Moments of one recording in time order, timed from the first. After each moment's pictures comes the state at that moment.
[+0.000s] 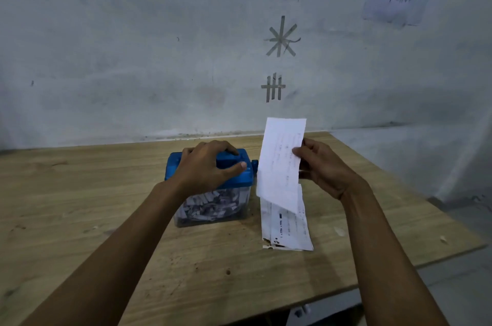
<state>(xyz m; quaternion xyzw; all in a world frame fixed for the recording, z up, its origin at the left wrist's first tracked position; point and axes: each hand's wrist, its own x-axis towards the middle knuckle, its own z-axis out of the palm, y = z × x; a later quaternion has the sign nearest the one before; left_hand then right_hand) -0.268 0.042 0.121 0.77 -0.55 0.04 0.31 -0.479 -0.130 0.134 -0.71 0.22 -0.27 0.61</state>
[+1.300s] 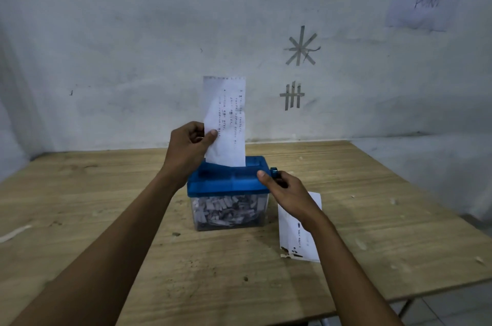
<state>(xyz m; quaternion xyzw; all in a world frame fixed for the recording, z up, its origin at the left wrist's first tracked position) -0.229 0.064 0.147 0.63 -0.35 -0.05 0.69 -0.420 -0.080 0.076 -0.78 0.26 -0.24 0.52</state>
